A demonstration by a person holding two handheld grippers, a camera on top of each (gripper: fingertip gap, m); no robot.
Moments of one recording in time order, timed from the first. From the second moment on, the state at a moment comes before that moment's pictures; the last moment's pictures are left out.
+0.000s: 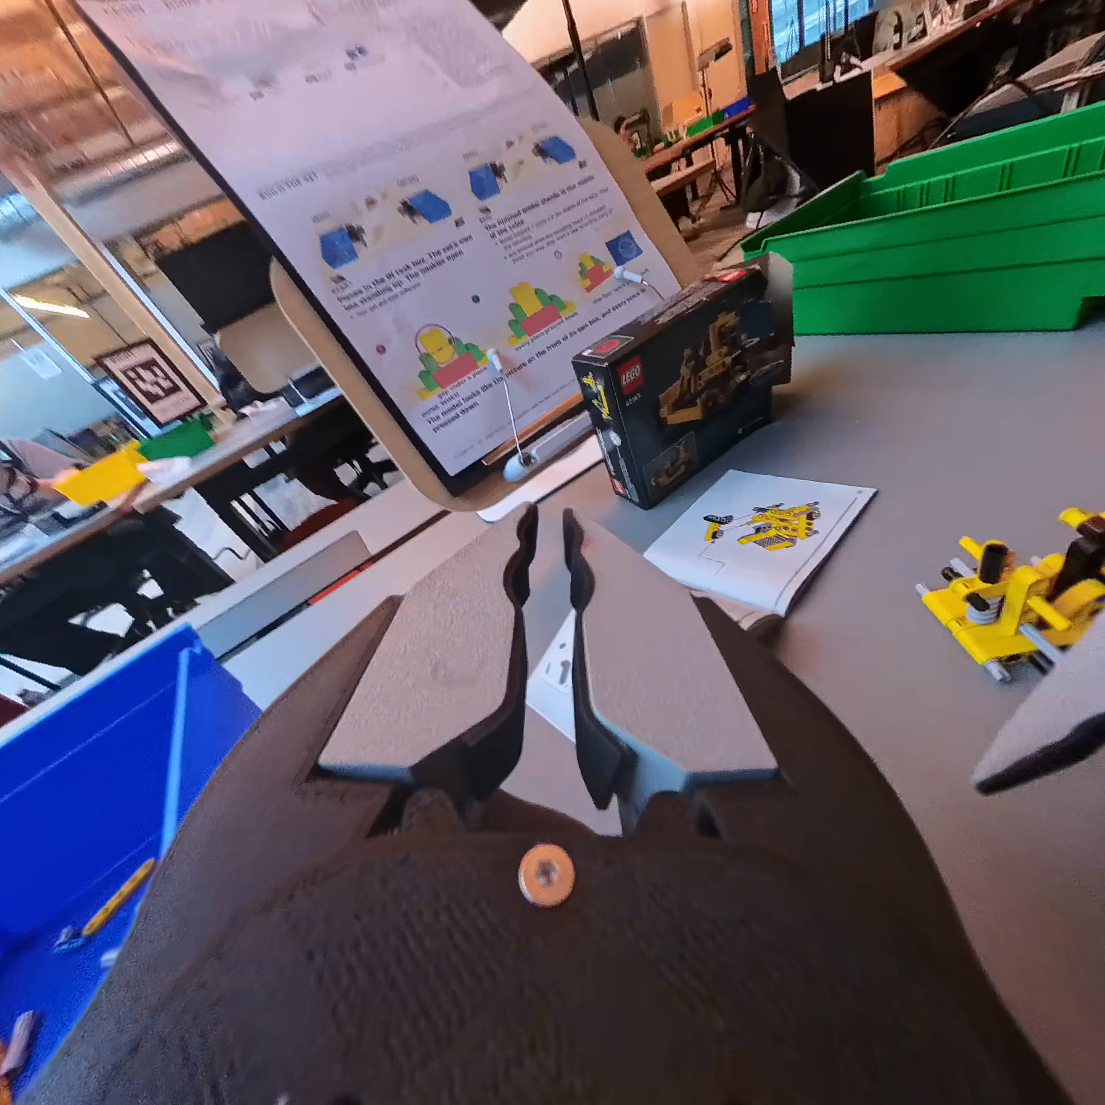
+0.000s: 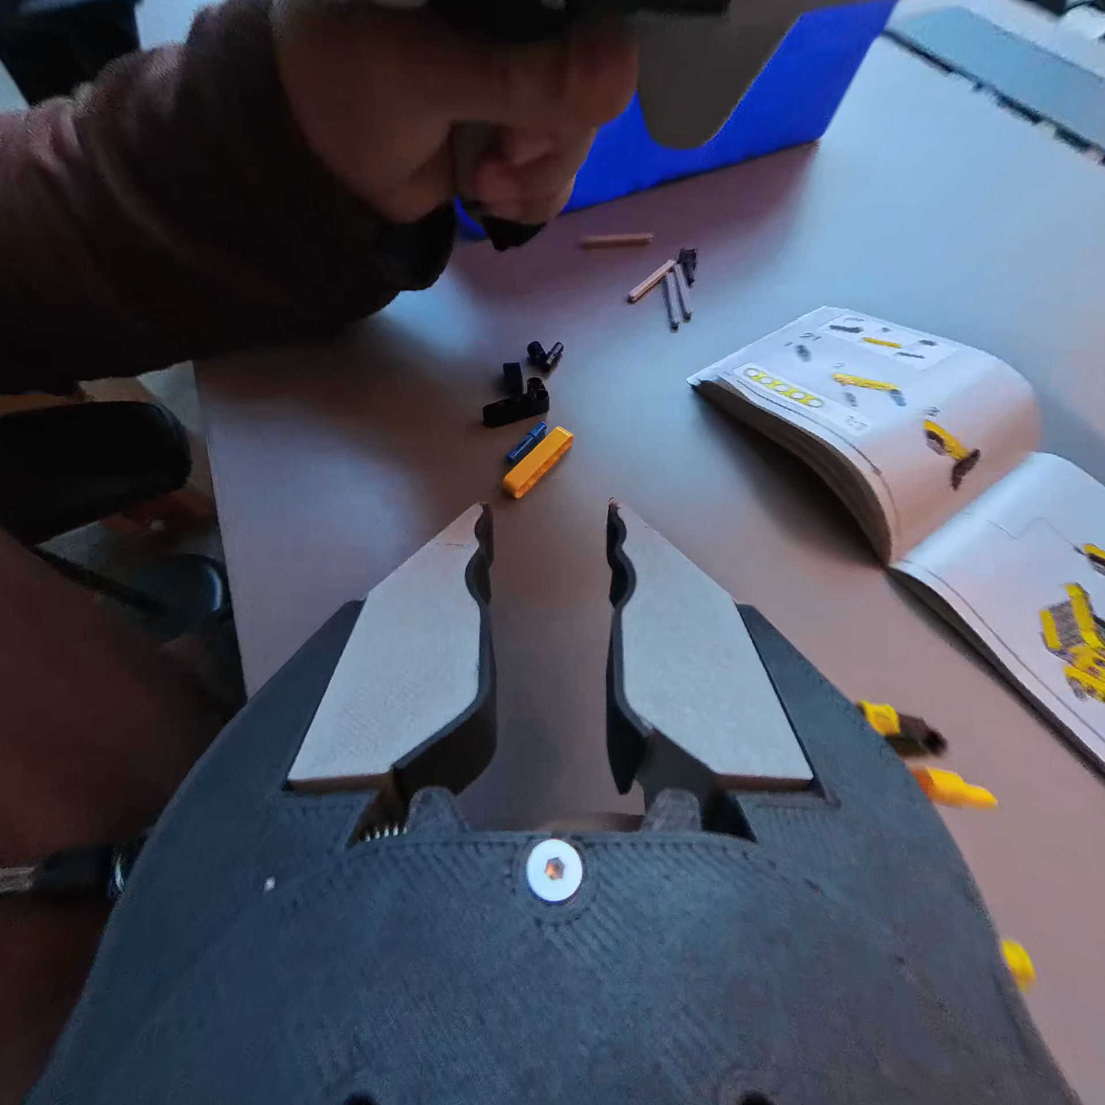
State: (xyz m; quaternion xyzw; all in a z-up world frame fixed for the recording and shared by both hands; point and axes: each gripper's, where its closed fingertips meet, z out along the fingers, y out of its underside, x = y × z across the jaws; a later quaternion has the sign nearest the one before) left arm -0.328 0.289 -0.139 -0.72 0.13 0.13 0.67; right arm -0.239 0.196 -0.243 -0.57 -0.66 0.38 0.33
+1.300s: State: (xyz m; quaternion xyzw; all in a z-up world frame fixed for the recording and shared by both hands) left arm -0.321 0.258 -0.121 -0.70 0.16 0.07 0.69; right arm -0.263 0.210 -0.256 -0.57 -0.69 0.33 0.29
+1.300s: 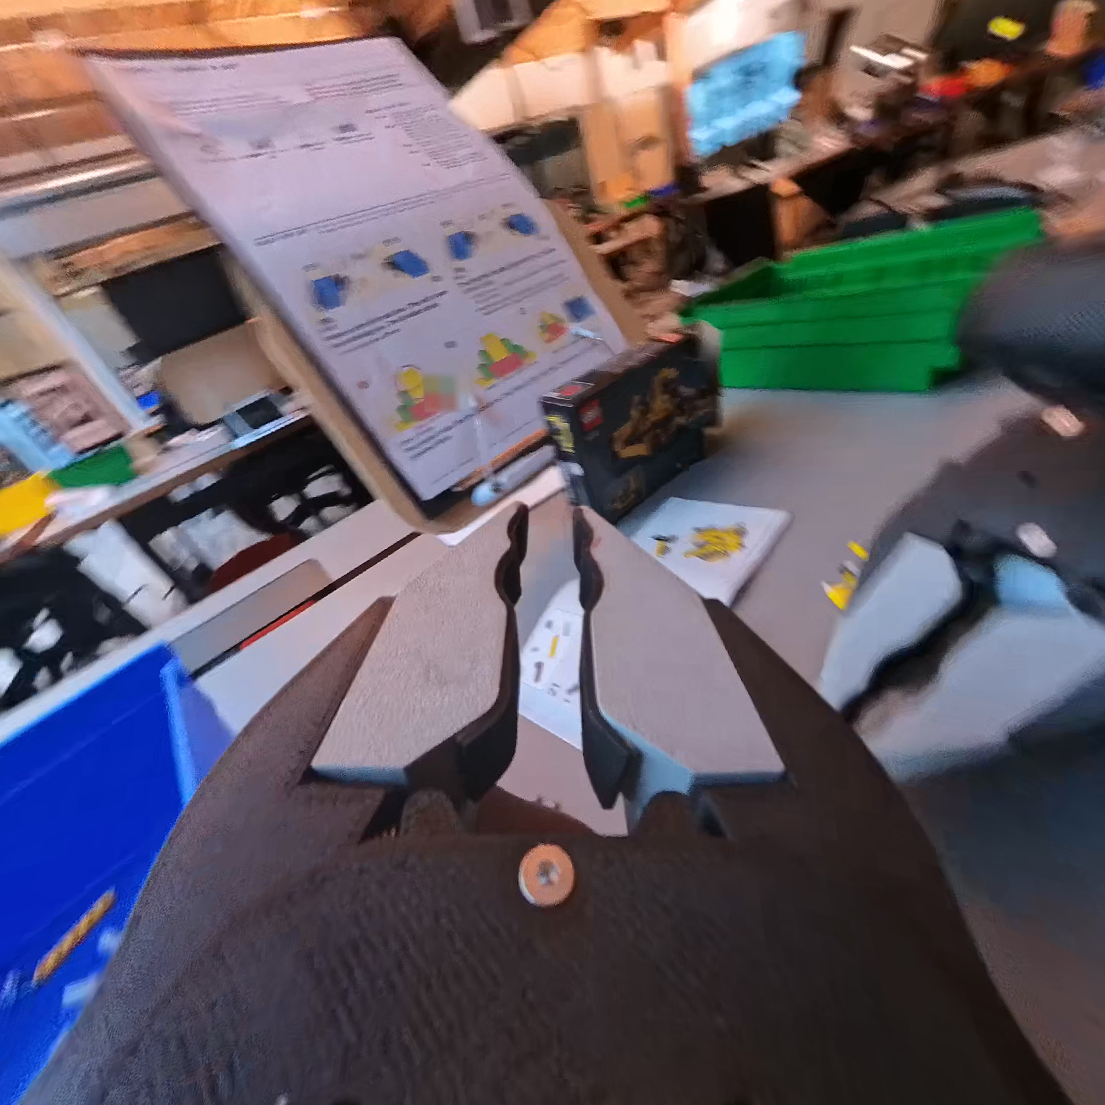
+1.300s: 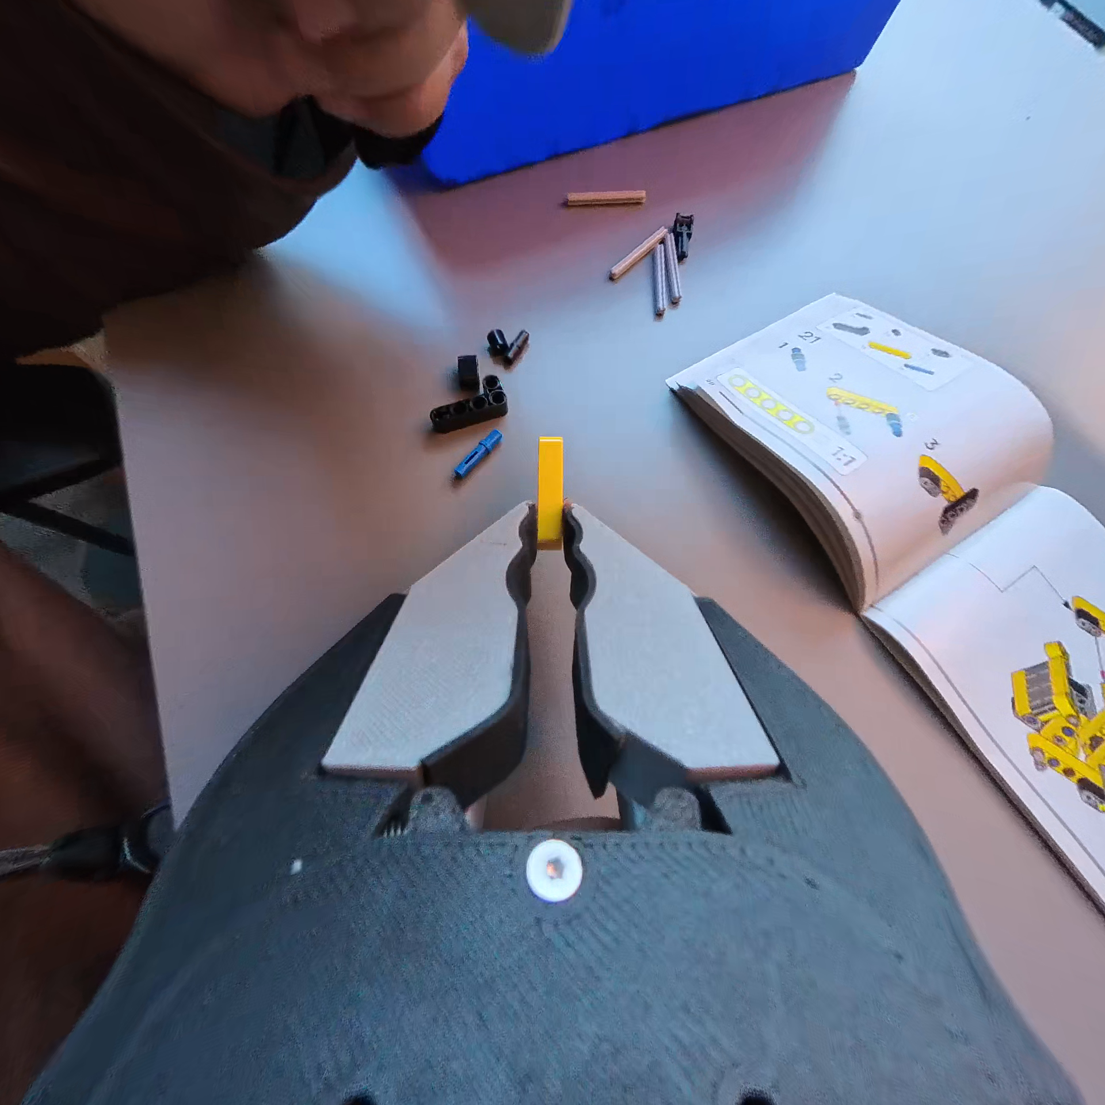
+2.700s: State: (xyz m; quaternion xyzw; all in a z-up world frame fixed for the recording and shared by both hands) left arm -0.249 0.189 -0.206 -0.61 0.49 0.09 0.62; right arm -0.249 0.185 -0.206 -0.50 -0.71 0.50 0.04
